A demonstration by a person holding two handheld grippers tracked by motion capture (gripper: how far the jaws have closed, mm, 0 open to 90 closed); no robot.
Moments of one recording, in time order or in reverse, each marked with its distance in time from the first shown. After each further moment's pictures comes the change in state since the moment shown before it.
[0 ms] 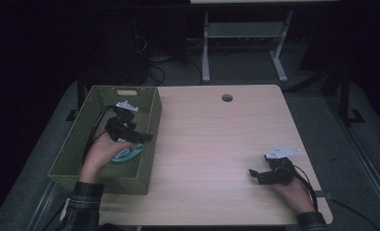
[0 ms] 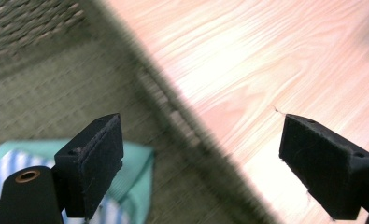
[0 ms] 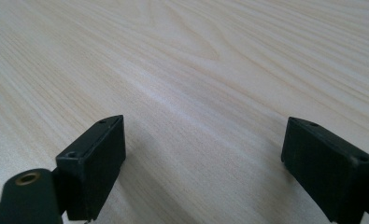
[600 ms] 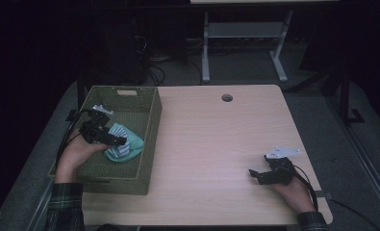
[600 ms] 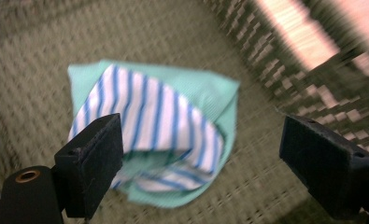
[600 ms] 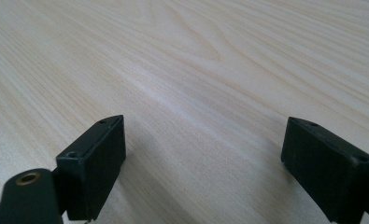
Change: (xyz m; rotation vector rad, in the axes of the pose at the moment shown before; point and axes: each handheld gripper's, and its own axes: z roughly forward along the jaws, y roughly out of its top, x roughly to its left) left arm 0.060 -0.038 -0.026 0.093 0.119 -0.073; right arm 0.000 0.000 0.000 0.000 0.004 -0.004
